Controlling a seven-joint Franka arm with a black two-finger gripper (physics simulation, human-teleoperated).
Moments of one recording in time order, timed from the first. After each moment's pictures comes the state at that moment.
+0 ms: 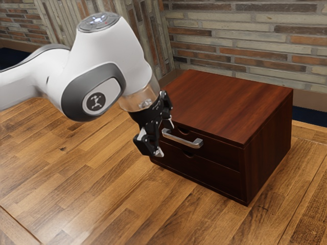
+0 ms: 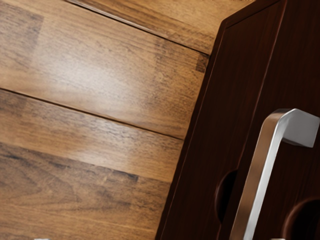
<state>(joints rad) -0.29 -0.13 0.12 -1.82 0.13 1.96 -2.05</state>
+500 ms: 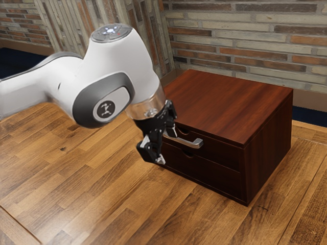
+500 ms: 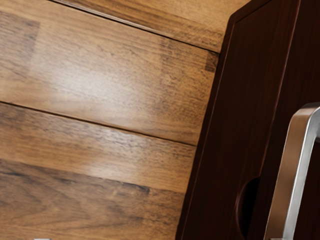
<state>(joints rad) -0.28 -0.10 0.12 -1.84 0.13 1.97 -2.00</state>
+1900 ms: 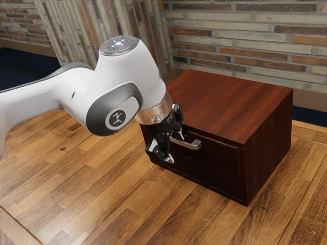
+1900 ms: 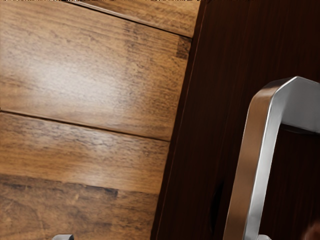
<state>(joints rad) -0.28 -0.04 0.13 -1.85 0.13 2.09 -1.95</state>
